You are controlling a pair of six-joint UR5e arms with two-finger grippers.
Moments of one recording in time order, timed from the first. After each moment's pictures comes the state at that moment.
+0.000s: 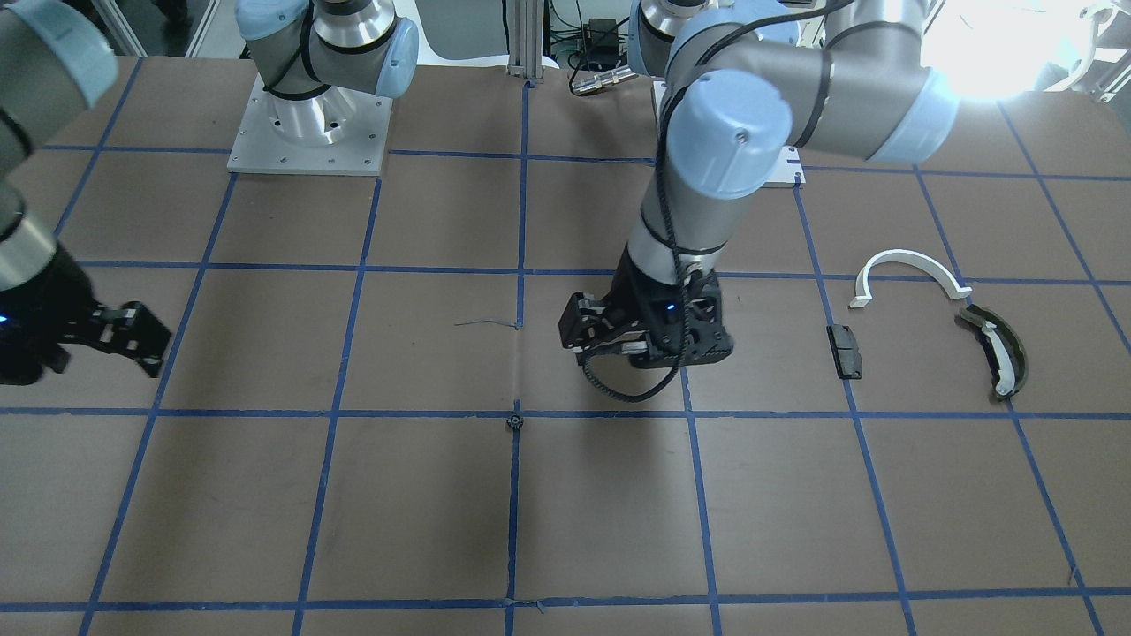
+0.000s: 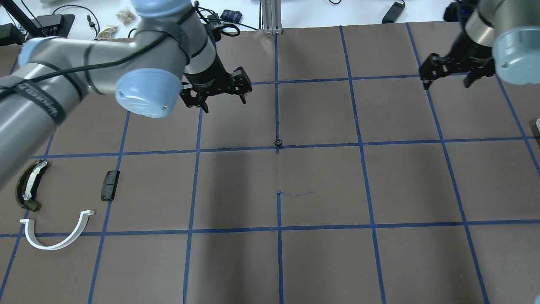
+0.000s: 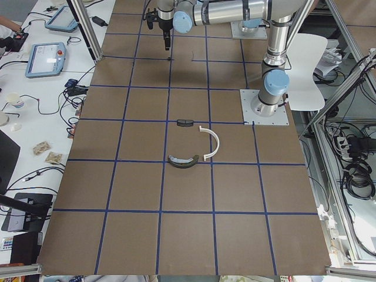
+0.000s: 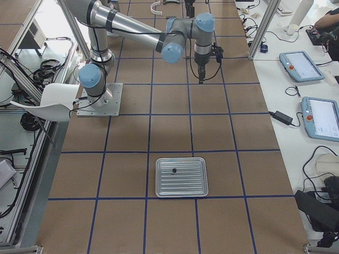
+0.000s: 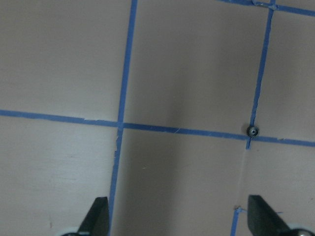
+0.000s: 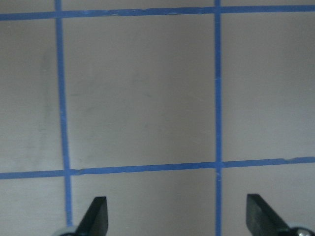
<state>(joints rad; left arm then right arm) -1.78 -1.86 -1.61 -1.14 1.48 -0.37 1.23 -1.39 1.66 -1.94 -1.59 -0.31</state>
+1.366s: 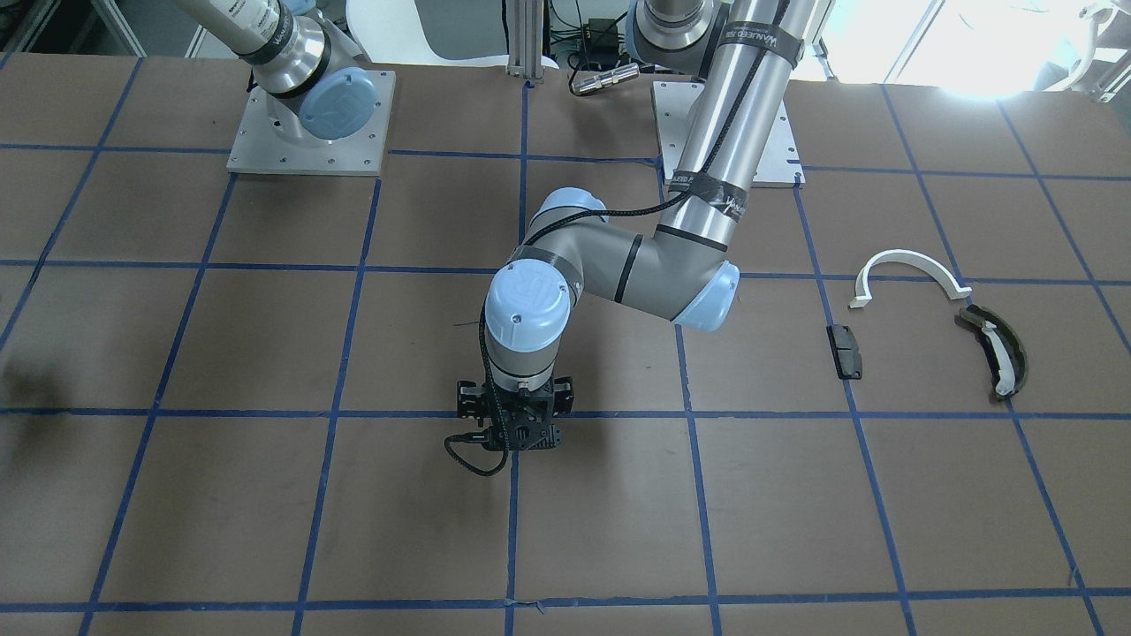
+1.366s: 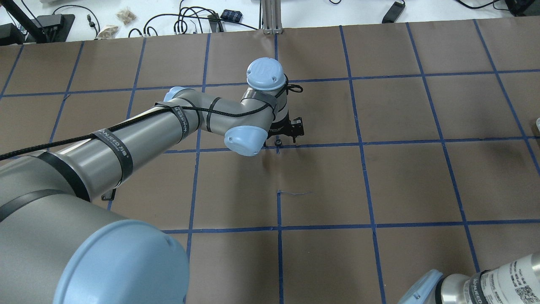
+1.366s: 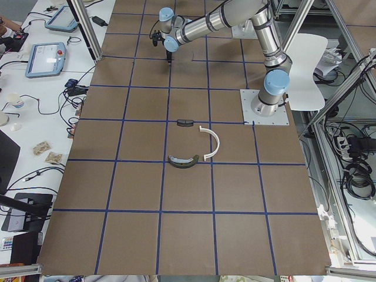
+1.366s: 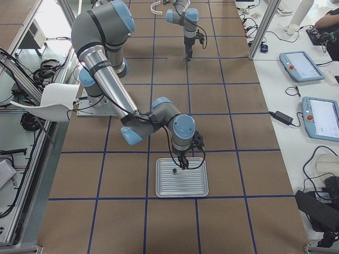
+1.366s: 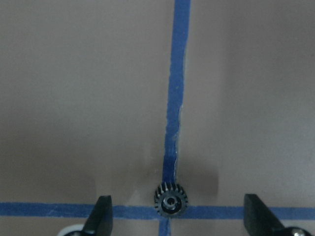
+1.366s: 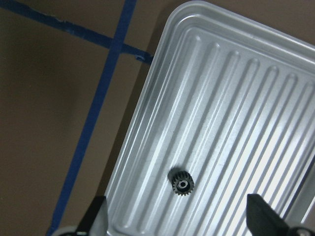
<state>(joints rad) -1.95 -2.19 -1.61 -0.88 1.51 -0.45 0.62 -1.10 1.63 -2.12 -1.59 -1.36</state>
